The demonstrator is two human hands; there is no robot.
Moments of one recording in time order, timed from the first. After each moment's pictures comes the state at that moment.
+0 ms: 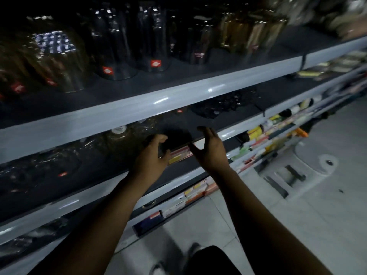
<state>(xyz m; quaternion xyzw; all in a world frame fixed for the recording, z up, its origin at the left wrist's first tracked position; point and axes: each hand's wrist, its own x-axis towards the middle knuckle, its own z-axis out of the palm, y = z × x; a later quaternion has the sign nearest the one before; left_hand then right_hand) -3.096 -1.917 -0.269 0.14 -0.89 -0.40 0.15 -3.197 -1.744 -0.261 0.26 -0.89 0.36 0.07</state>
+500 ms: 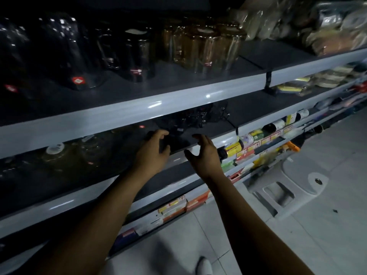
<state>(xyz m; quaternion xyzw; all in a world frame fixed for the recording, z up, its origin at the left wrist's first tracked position) -3.231 -1.818 -0.251 0.16 -0.89 -0.40 0.15 -3.309 -1.649 -0.262 0.25 -0.88 0.40 0.03</state>
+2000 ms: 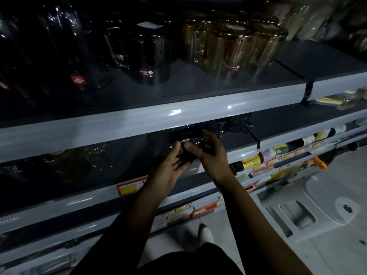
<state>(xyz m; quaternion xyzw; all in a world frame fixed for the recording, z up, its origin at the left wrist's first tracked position) -3.266 -1.794 -0.277 0.26 -0.32 -0.90 0.13 -3.351 -1.681 -0.261 0.19 -0.74 0.62 -0.16</state>
